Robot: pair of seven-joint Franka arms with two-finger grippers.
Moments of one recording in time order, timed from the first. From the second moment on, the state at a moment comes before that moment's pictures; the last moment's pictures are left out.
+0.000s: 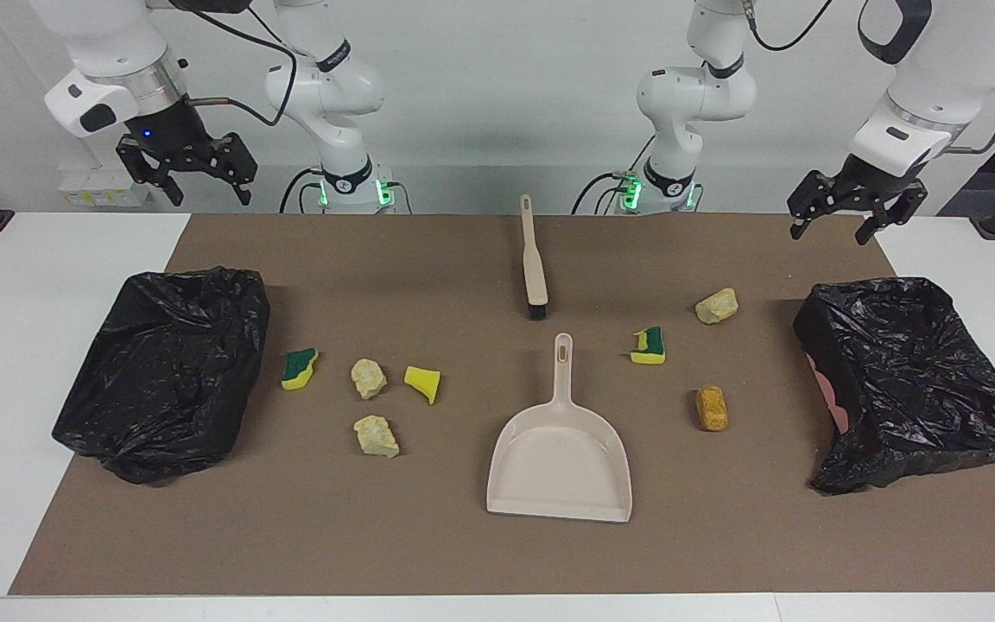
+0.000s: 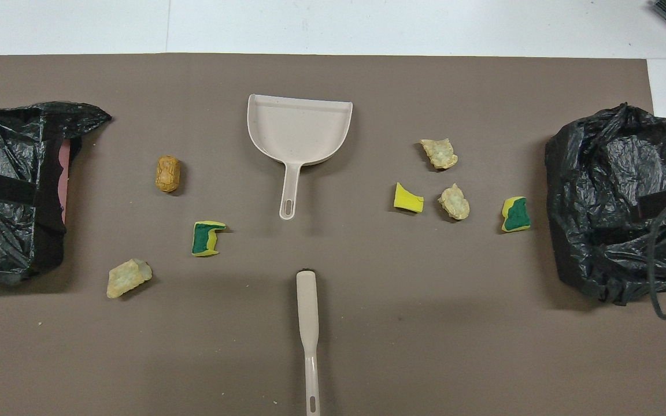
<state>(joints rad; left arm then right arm) -0.10 -0.04 0.07 -1.62 -0.02 1.59 0.13 0.02 -0.06 -0.07 -1.55 0.00 1.46 -0.04</state>
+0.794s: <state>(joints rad) -0.10 -0.07 -0.03 -1.68 -0.02 1.59 0.09 0.02 -0.06 -0.07 -1.56 0.00 1.46 -0.04</state>
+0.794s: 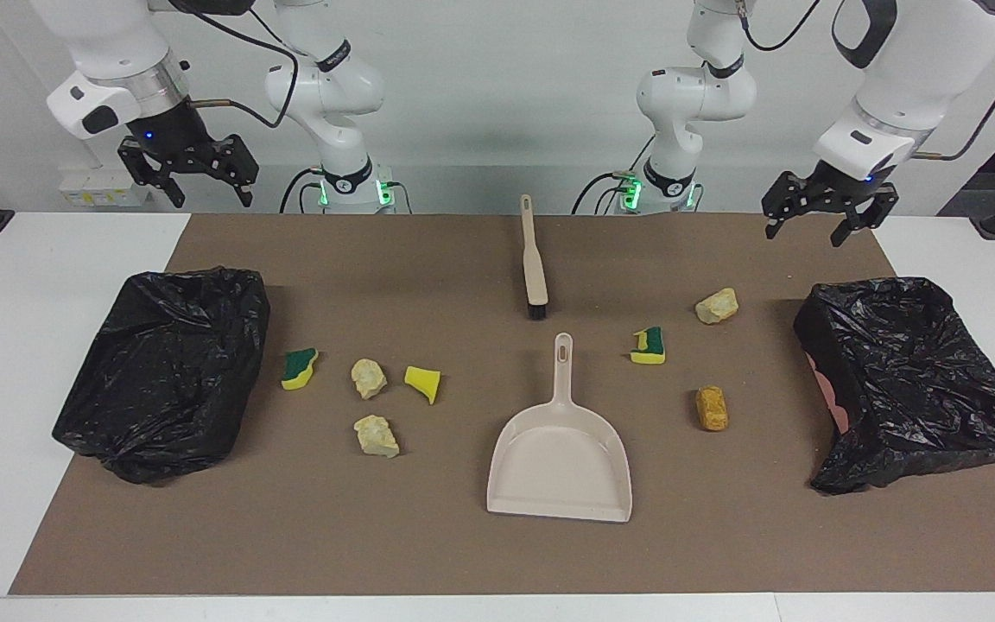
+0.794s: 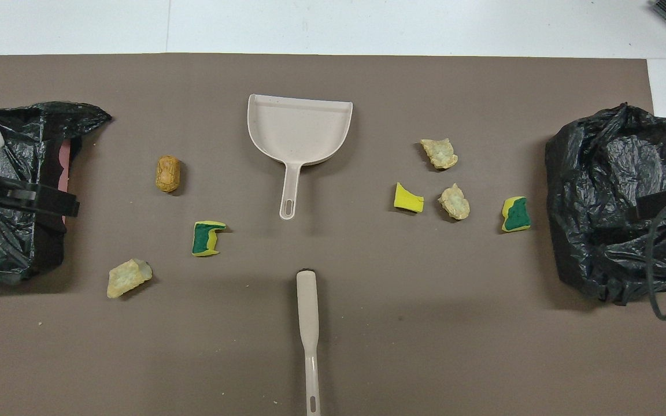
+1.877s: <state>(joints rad) -0.11 -0.26 -0.61 -2.21 -0.21 1.93 -0.46 0.19 0.02 -0.04 -1.60 0.01 1.60 -0.02</state>
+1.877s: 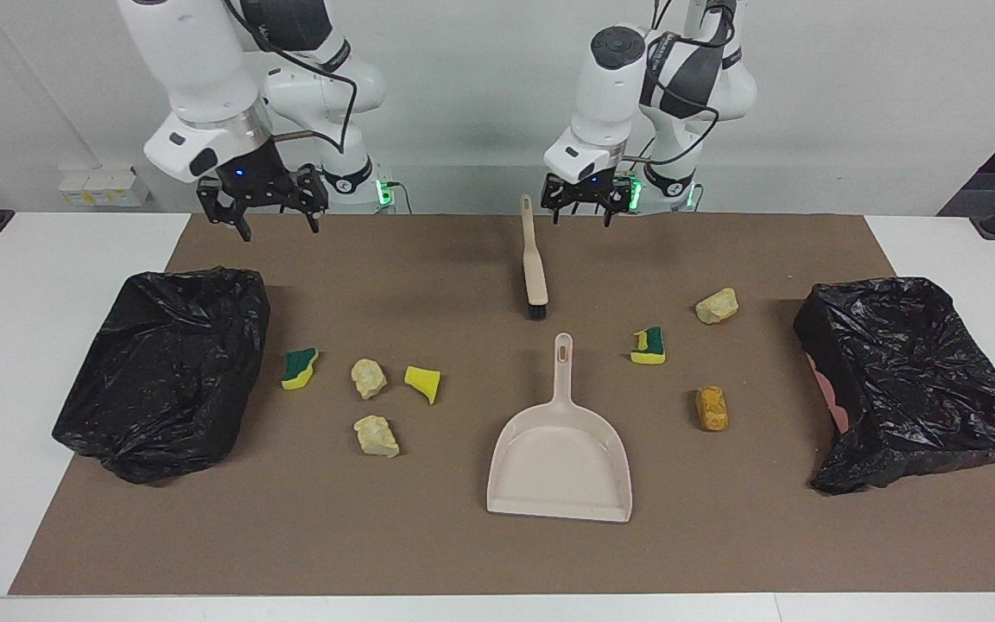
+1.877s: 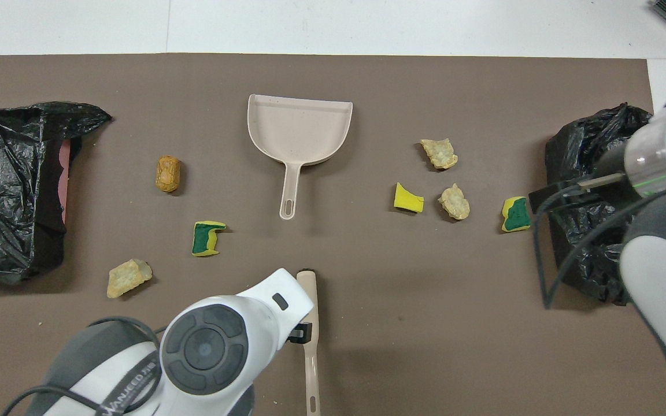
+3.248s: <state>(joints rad) -0.11 -0.20 -0.88 -2.44 -0.38 2.18 -0.59 0.60 0.60 -0.03 -1.39 0.05 2.21 0.68</state>
